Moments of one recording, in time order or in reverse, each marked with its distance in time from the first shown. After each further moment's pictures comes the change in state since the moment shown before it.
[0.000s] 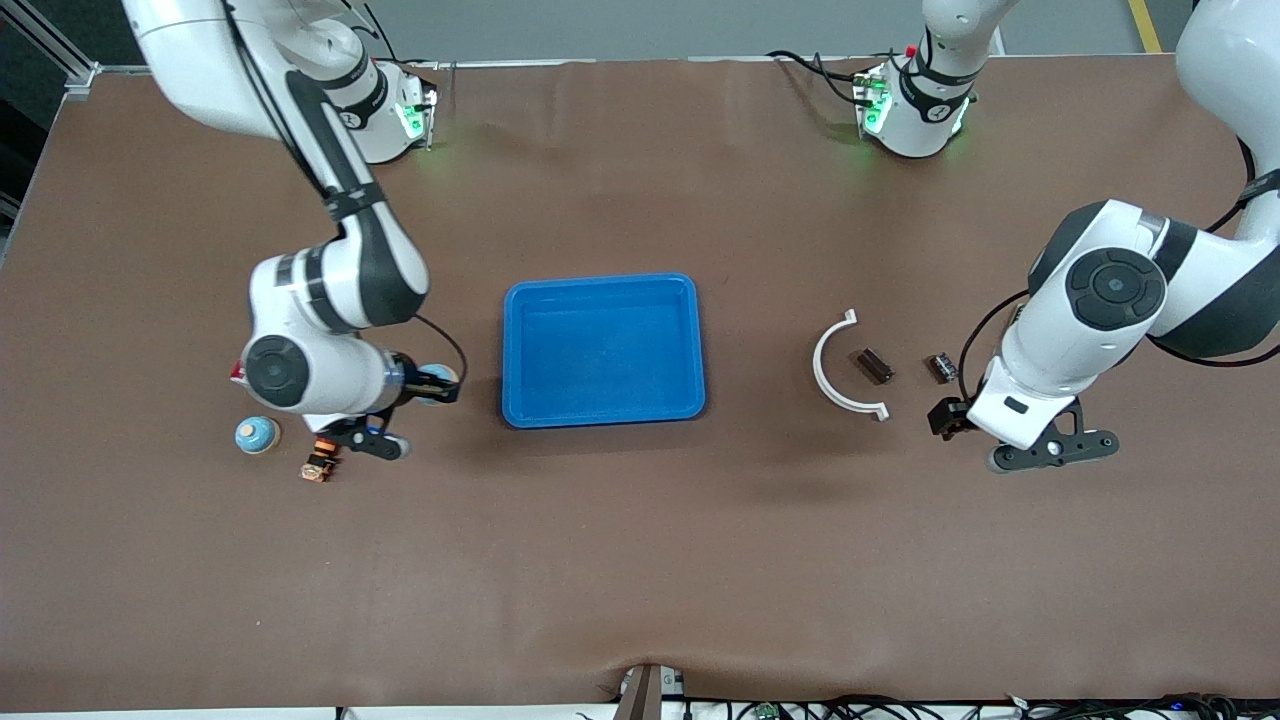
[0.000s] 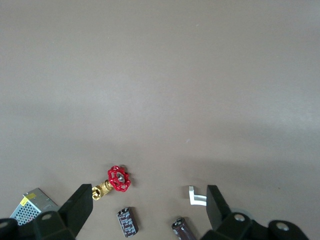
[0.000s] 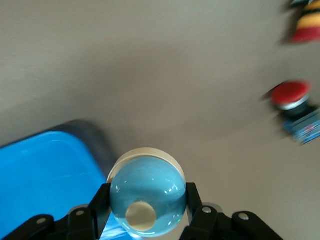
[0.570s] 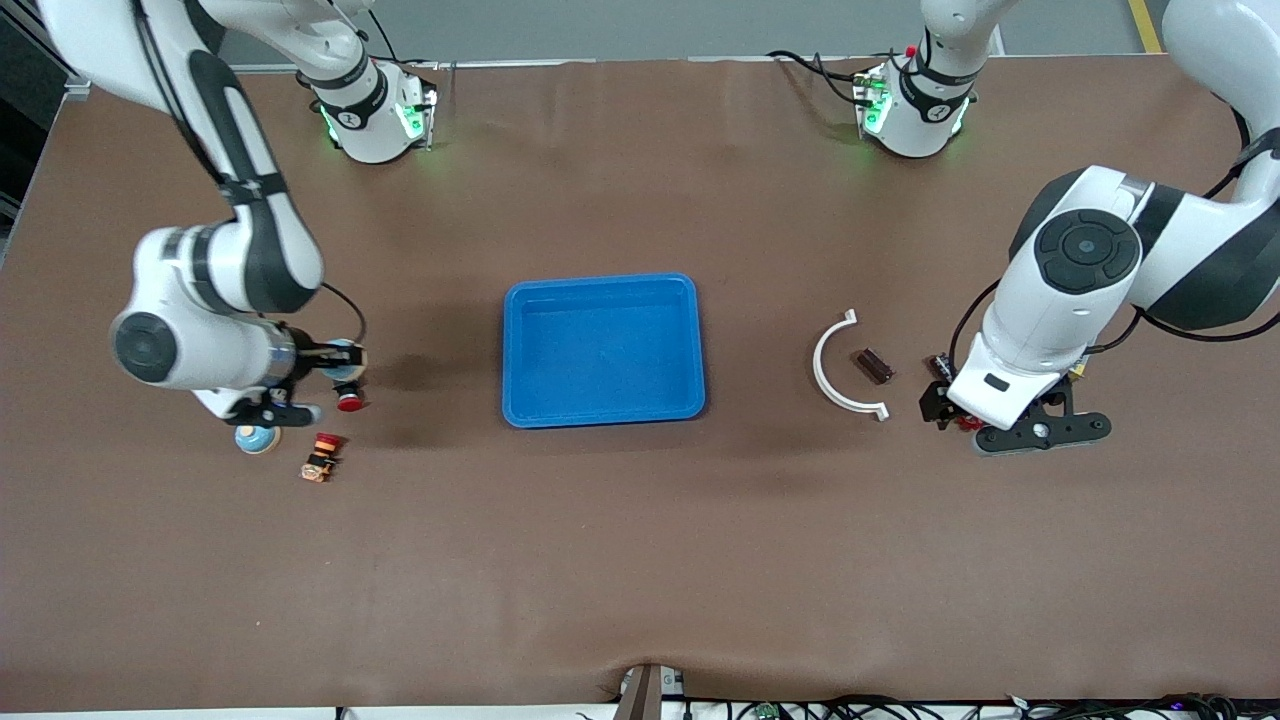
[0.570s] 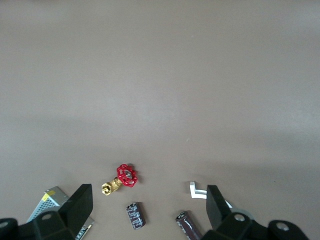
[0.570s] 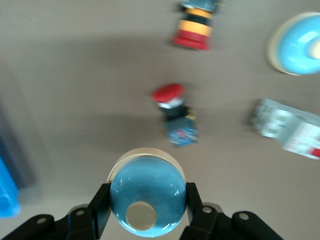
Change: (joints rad) left arm -0.043 -0.076 -0.009 0.024 0.000 -0.067 0.004; right arm -0.230 -0.183 -0.006 -0.257 -0.087 0.019 -0.453
